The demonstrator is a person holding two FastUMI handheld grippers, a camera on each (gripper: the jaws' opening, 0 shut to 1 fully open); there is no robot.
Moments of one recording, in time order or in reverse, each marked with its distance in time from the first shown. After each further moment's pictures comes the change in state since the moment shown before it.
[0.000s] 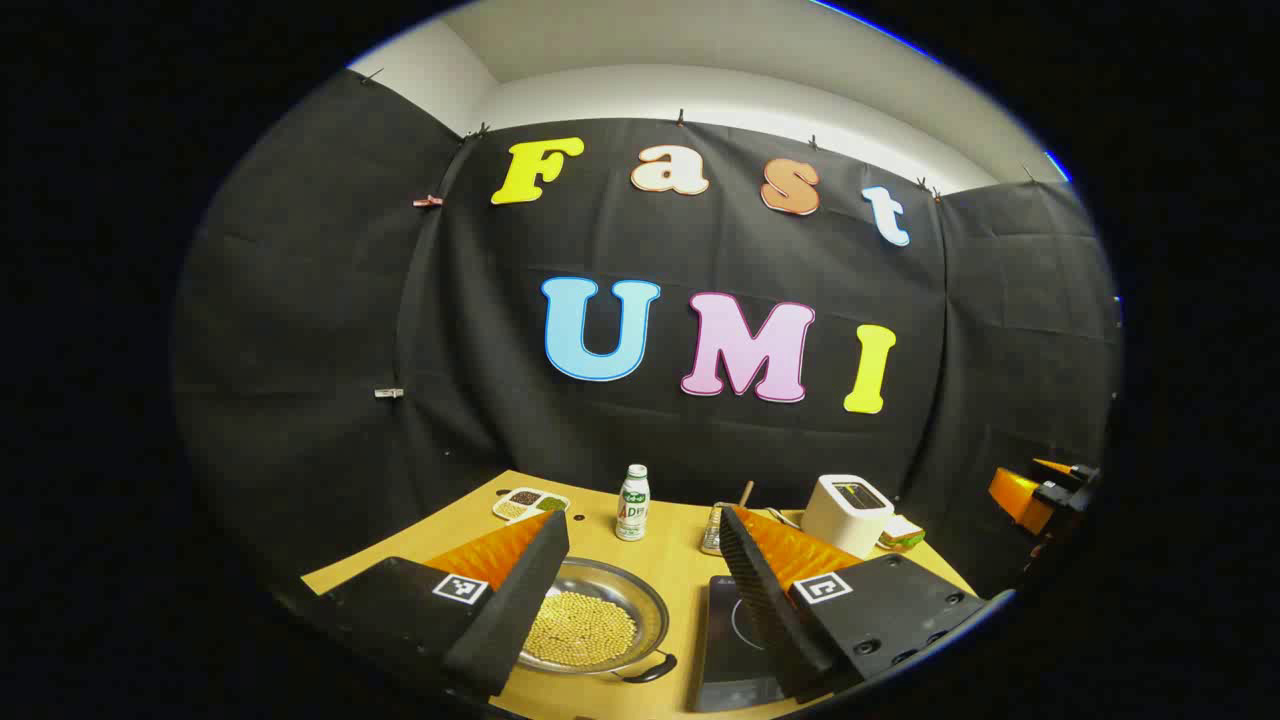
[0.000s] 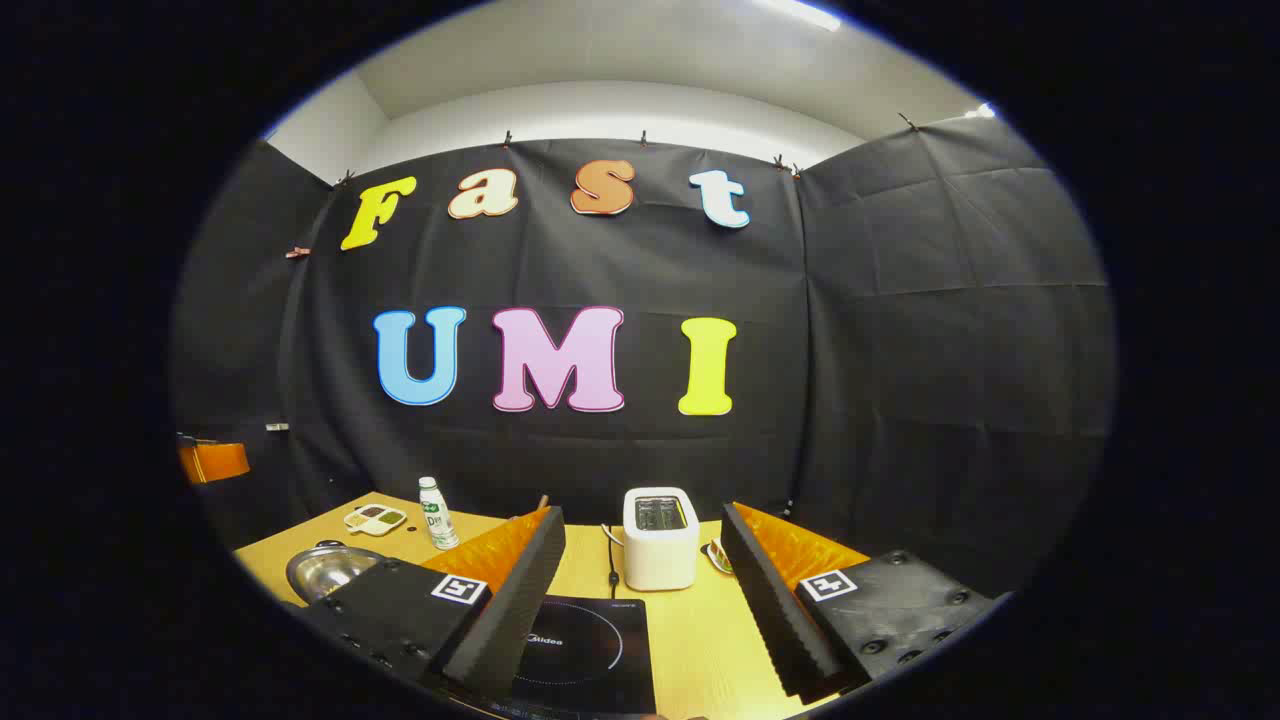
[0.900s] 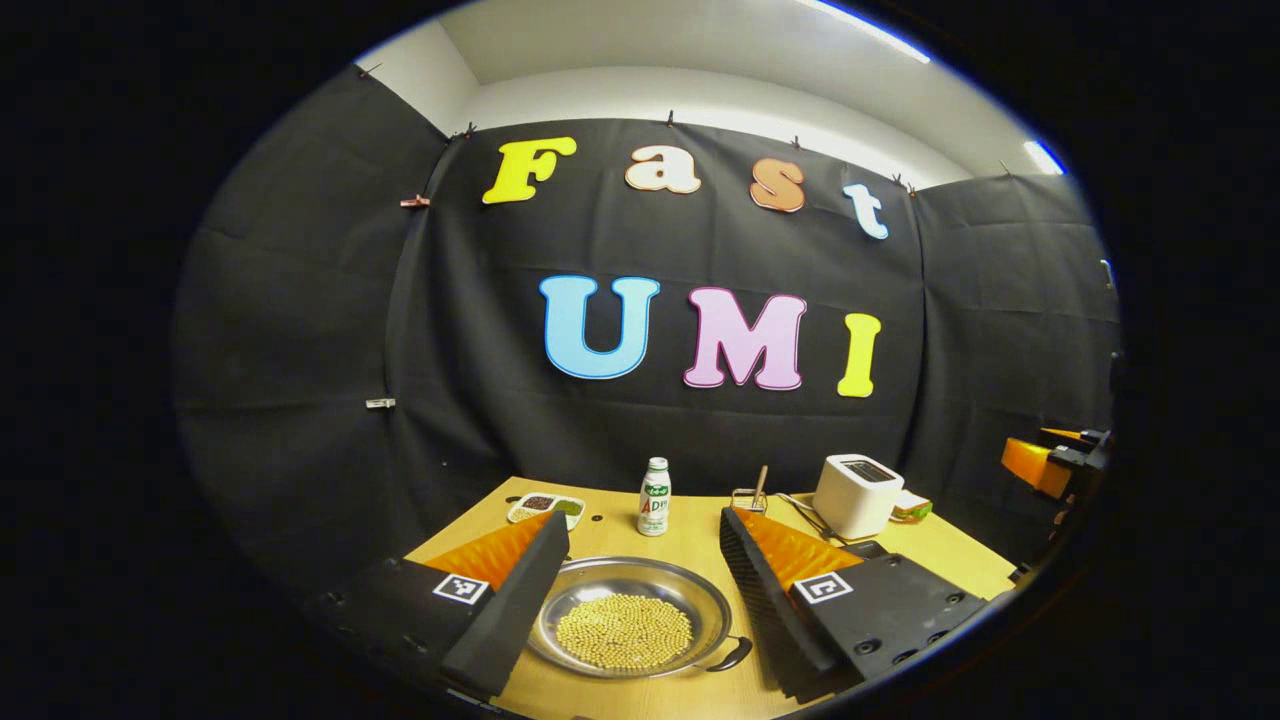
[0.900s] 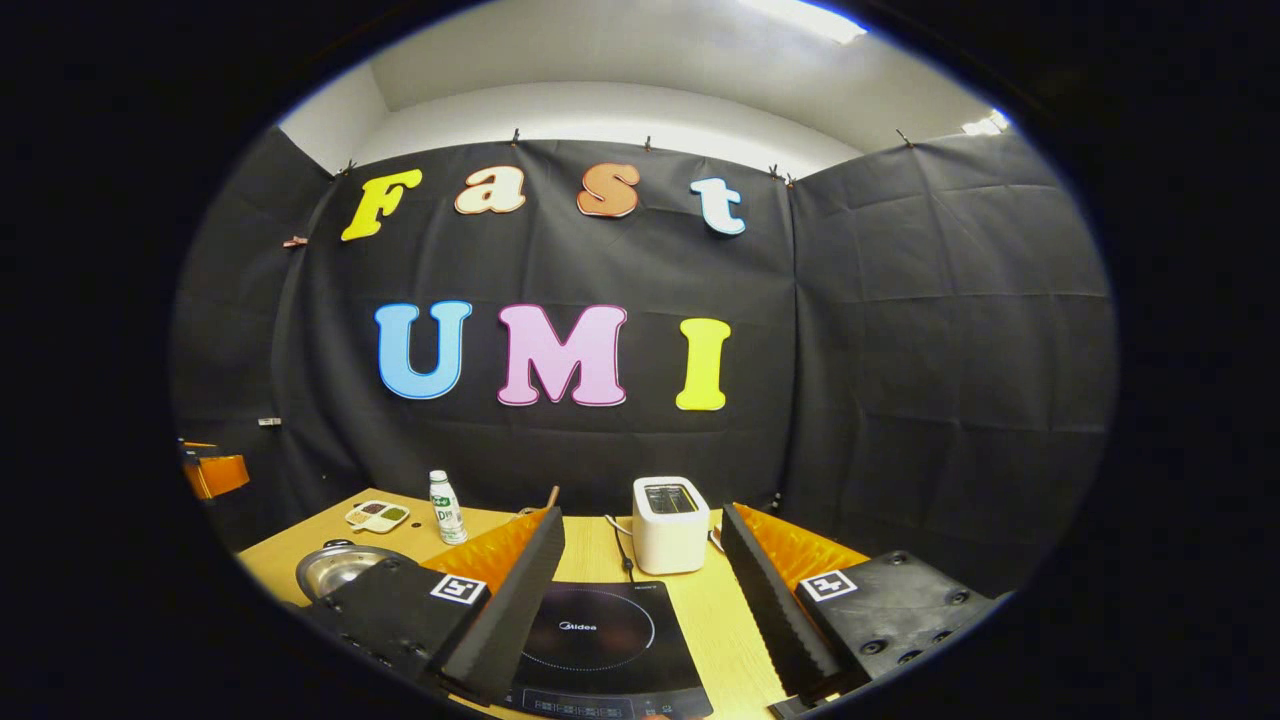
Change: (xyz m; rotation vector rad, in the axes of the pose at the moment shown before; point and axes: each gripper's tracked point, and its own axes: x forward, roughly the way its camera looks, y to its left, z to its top) left arm -0.001 0.070 -0.020 0.025 -0.024 -0.099; right arm -0.042 0.052 -0.009 -0.036 0.003 -0.067
